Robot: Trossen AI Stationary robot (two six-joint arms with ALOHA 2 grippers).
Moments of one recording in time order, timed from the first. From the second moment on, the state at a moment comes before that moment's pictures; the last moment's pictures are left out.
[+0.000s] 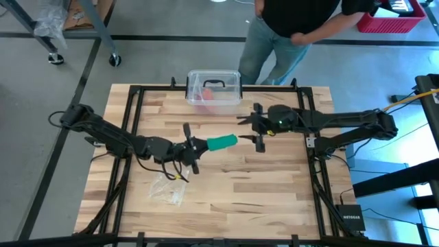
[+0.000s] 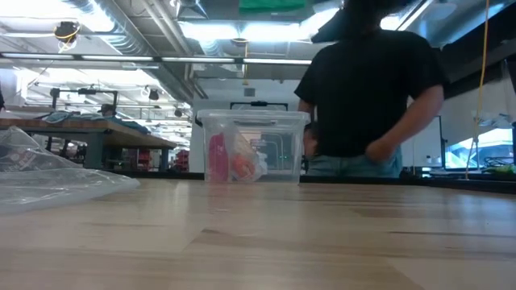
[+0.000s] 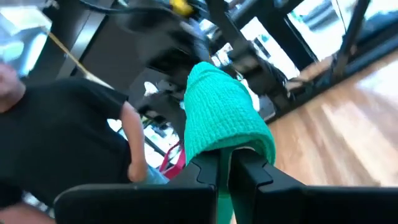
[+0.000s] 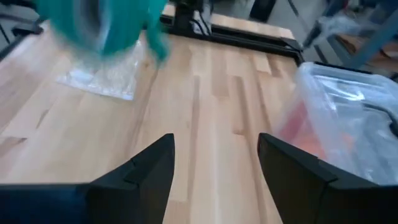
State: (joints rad) left arm -0.32 1.35 0.77 0.62 -0.61 0.74; right arm -0.07 1.17 0.93 -0.22 -0.02 -0.21
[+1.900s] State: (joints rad) left arm -0.29 1.33 0.77 0.55 -0.72 0.79; right arm -0.07 1.30 0.61 0.65 -0.27 -0.10
